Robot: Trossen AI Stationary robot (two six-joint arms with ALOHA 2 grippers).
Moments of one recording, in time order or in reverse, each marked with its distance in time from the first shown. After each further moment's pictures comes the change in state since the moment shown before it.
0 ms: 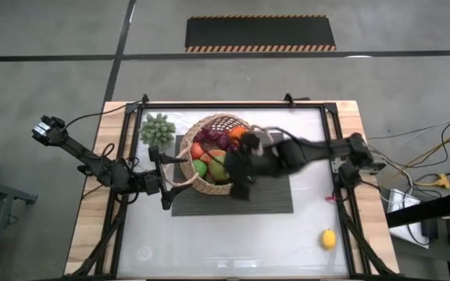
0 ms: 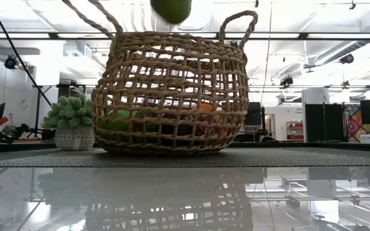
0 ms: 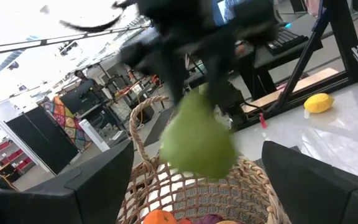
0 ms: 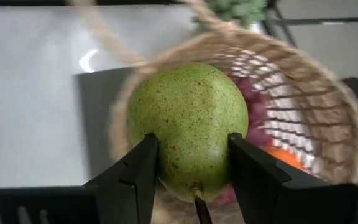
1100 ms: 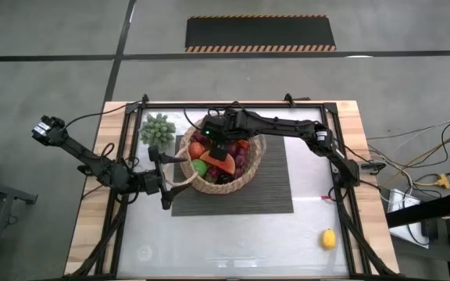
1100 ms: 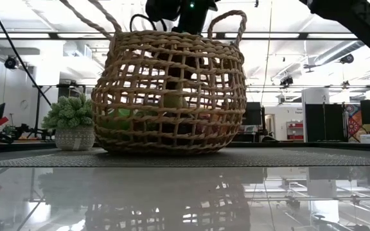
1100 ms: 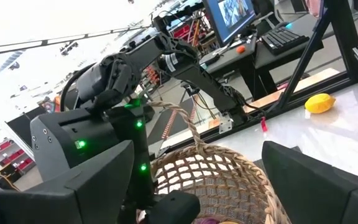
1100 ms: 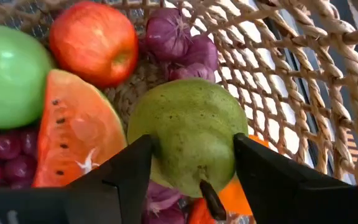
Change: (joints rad) left arm 0.000 -0.002 0.001 0.001 -0.002 0.003; right arm -0.392 0.337 0.047 0.046 -0.098 -0.150
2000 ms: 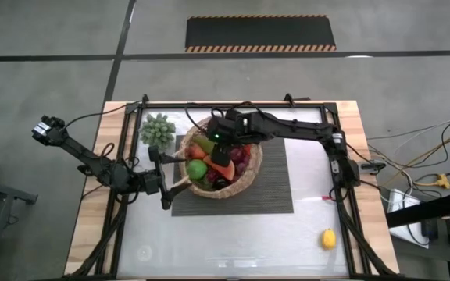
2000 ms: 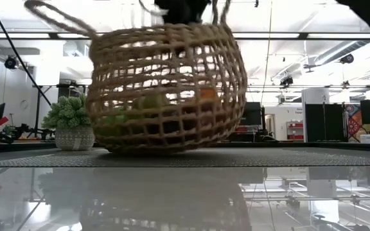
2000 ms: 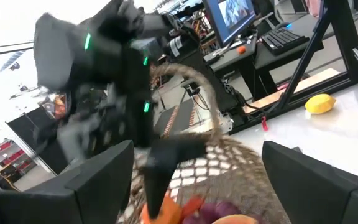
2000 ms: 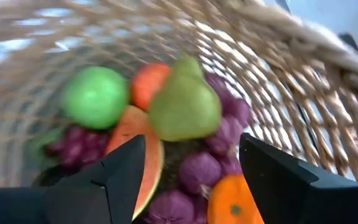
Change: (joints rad) left arm 0.000 0.000 0.002 0.001 0.000 0.002; right arm 0.090 -0.154 -0.003 0.013 -0.017 0.009
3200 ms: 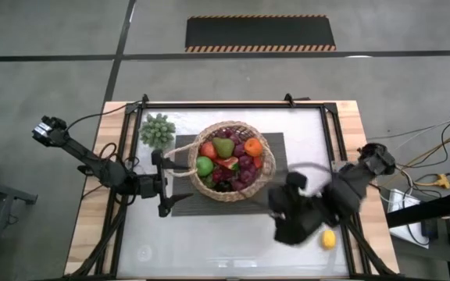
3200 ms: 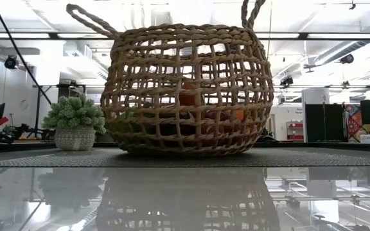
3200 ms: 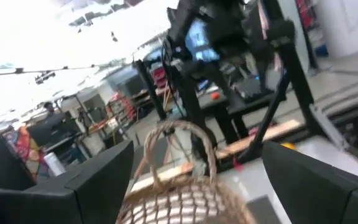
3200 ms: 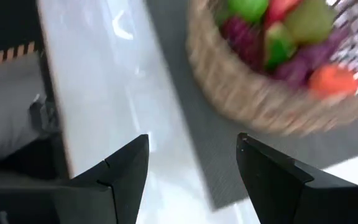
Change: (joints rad) left arm -0.001 0.049 0.007 0.176 0.170 -0.006; right arm 0.692 -0.279 -0.063 -0.422 0.120 0.716
